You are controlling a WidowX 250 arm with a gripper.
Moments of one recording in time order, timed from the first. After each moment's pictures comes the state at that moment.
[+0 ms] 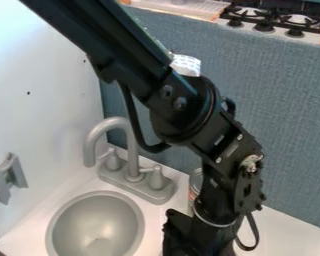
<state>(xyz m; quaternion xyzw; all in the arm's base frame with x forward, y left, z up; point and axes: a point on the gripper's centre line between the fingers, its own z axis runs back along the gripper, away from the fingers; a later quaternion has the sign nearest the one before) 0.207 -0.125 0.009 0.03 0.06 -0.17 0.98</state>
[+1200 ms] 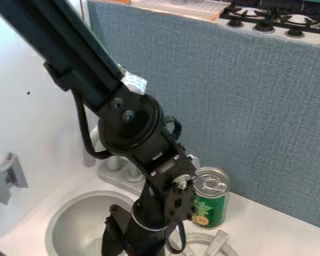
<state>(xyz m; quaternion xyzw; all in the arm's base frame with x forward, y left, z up) 0.194 -0.050 -0.016 0.11 0.07 -0.17 0.98</state>
